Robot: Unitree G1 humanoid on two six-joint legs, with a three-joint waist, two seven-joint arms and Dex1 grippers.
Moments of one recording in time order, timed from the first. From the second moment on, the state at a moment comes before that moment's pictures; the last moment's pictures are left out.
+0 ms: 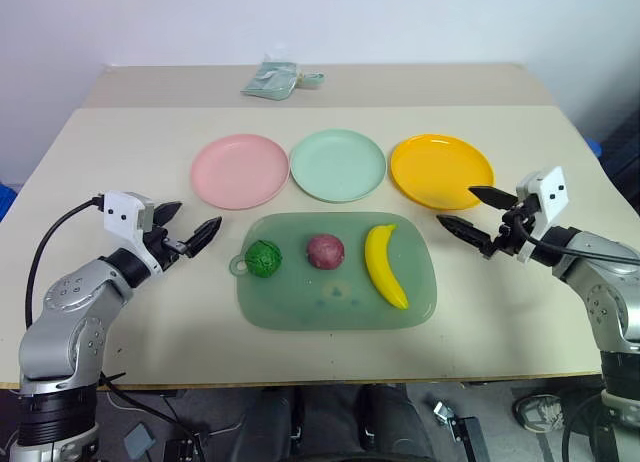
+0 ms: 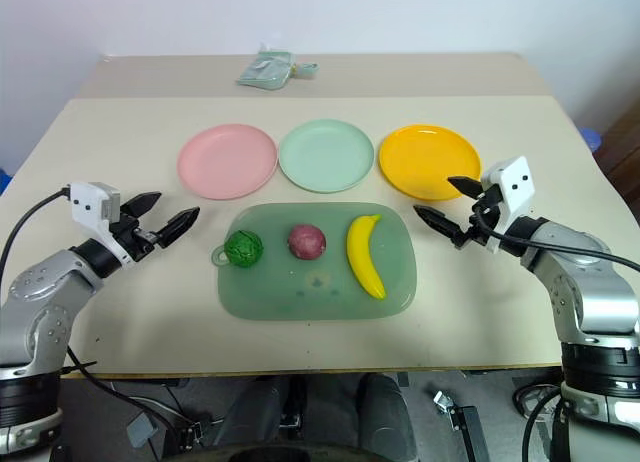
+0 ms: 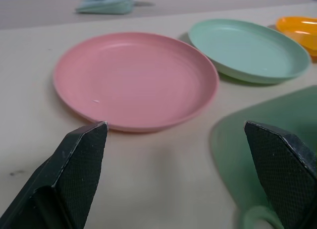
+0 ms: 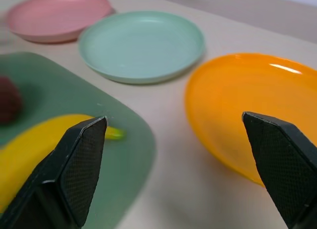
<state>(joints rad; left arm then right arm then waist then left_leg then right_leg) -0.11 0.57 0.33 -0.25 -0.53 0.52 -0.60 -0.24 -0.73 -0.25 -0.14 0.50 0.49 0.81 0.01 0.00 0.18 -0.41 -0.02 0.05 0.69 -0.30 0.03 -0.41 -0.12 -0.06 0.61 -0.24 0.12</state>
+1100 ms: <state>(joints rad) -0.12 0.65 0.02 -0.31 -0.42 0.53 -0.75 -0.20 -0.73 -0.05 -0.46 0.58 0.60 0.91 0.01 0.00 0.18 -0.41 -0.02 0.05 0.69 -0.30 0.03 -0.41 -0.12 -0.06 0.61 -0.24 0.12</state>
